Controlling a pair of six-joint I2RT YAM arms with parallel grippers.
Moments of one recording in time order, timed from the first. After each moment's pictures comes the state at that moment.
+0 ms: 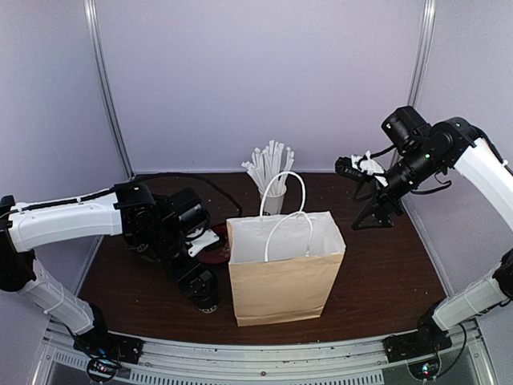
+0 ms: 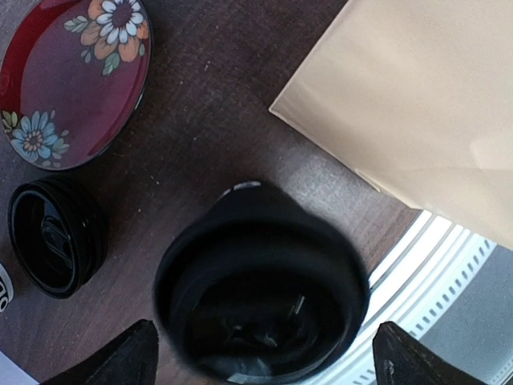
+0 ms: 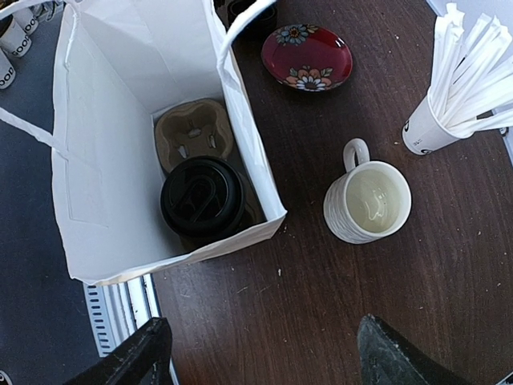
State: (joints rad) left arm -0.99 1.43 1.17 -1.05 0.06 -0.14; right arm 0.53 1.35 1.62 -1.36 -0.46 -0.70
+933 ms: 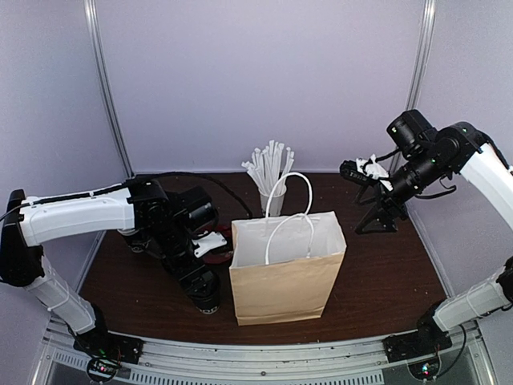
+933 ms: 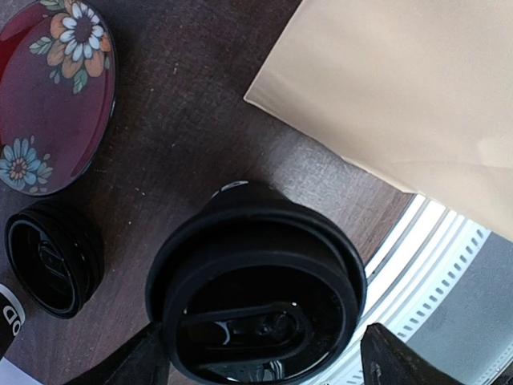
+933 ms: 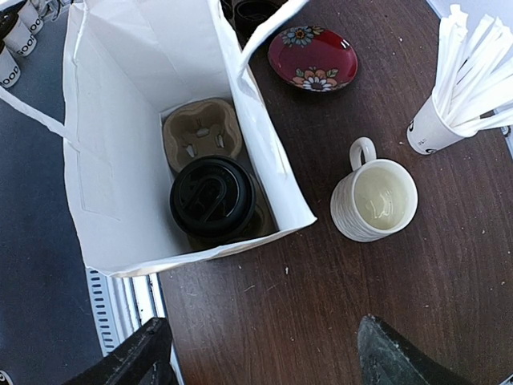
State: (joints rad) left arm -0.99 1.51 1.25 -1.13 0.10 -0.01; right arm 0.53 1.30 1.57 -1.35 -0.48 -0.70
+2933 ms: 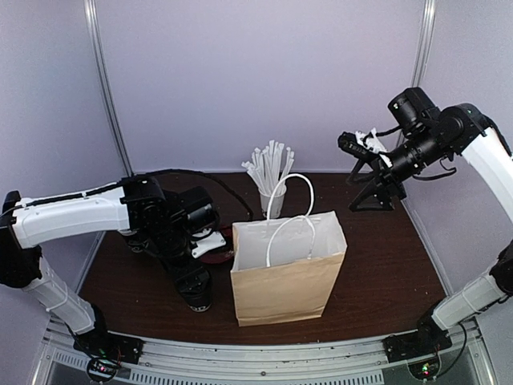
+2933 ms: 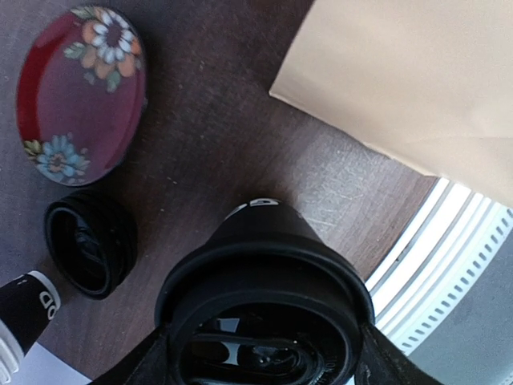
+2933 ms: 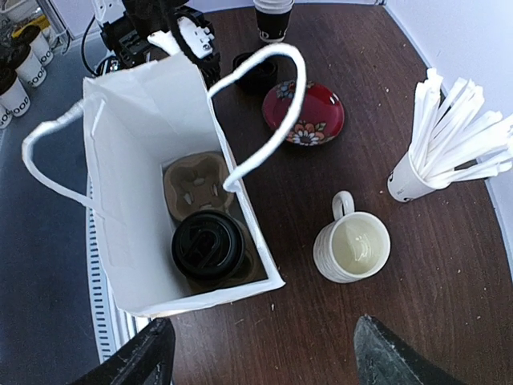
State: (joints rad) left arm -1.05 1.50 1.29 -1.19 -0.03 0.00; right arm 0.53 1.38 1.77 -1.38 -0.53 -0.69
